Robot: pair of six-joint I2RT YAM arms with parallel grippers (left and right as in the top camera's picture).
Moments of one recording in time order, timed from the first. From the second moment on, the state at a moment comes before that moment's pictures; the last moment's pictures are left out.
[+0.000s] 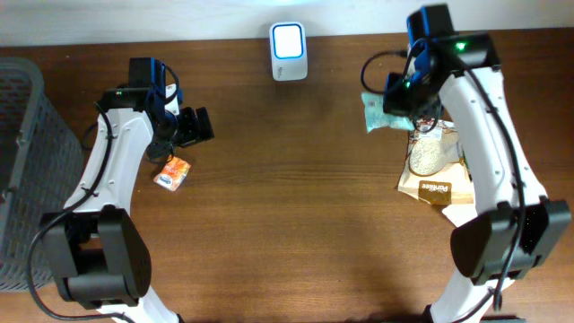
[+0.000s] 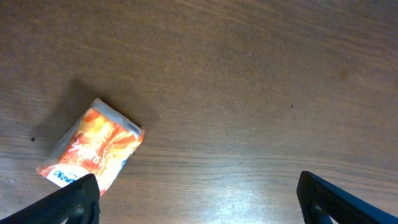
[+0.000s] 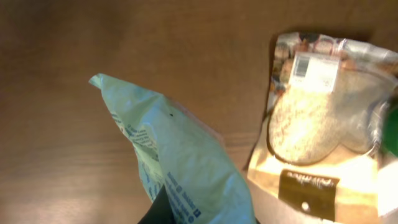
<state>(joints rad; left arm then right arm) 0.01 1.87 1.55 -0.98 0.16 -0.26 0.10 1.93 1.93 -1.30 -0.04 0.31</state>
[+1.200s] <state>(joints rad) 0.01 1.87 1.54 -1.00 -0.18 -0.20 0.29 2.00 1.64 -0.92 -0.39 0.29</state>
